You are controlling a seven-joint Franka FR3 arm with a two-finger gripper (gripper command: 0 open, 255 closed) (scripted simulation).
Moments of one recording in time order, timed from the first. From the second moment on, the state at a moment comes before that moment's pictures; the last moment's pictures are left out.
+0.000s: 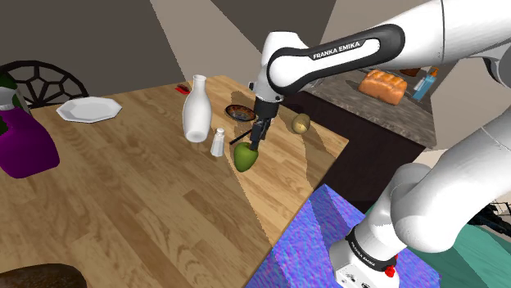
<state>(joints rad) 0.26 -0.19 -0.06 -2.37 0.09 2.07 -0.33</state>
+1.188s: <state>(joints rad) 0.27 -0.12 -0.06 -2.42 0.11 2.19 -0.36</state>
